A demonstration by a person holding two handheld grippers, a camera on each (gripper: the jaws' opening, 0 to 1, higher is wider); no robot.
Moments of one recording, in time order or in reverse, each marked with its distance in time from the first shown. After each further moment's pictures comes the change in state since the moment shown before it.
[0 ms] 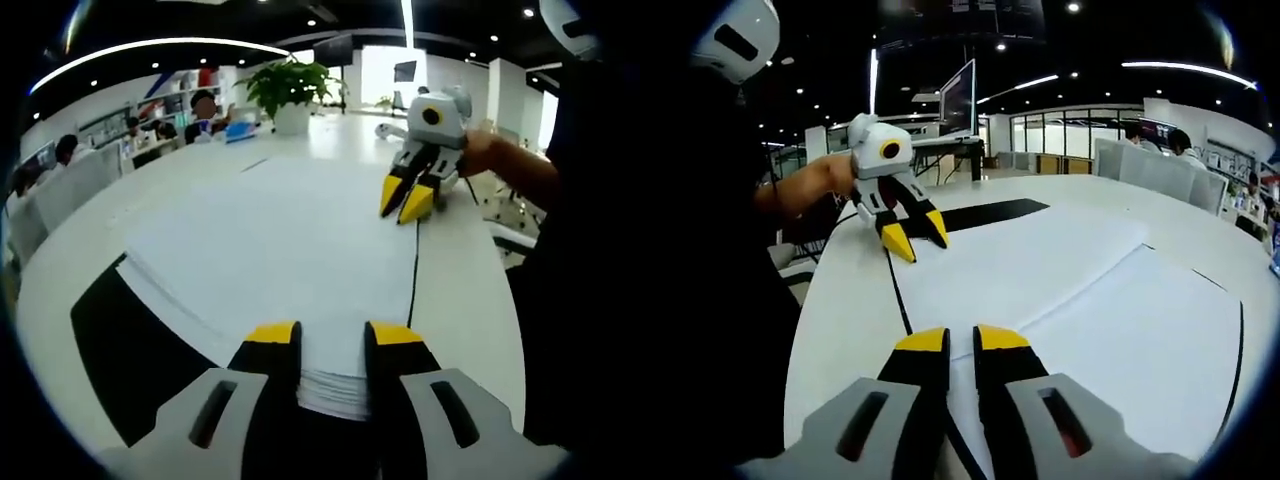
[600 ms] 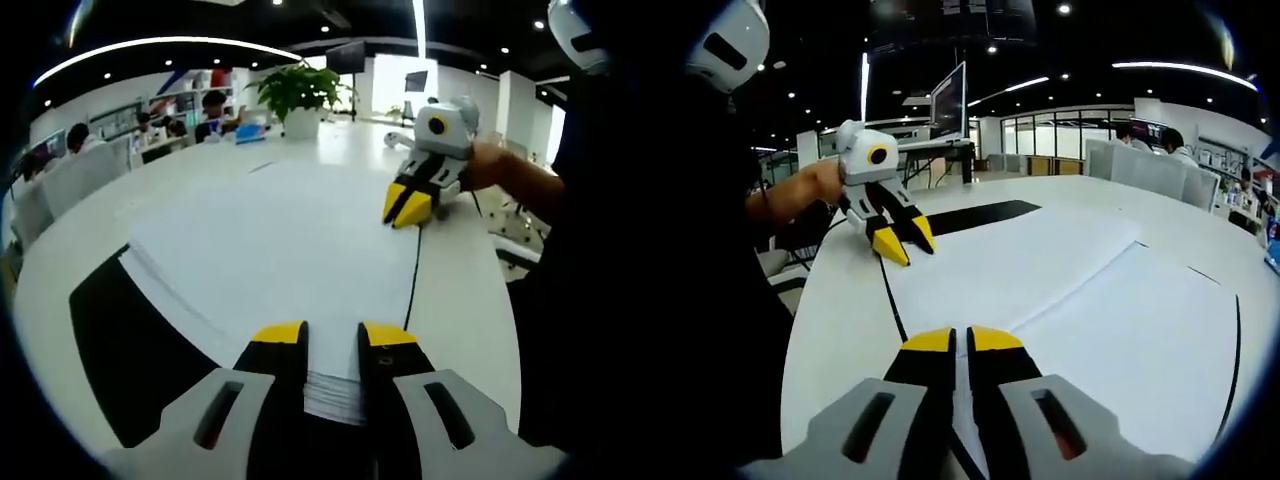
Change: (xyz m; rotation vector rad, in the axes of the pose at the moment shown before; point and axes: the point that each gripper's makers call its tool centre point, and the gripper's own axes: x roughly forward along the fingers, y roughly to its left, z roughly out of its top) left arm -0.001 0.001 -0.001 -0.056 -0.032 0.037; right arm 0.000 -0.004 0.001 0.023 -0.018 -0.036
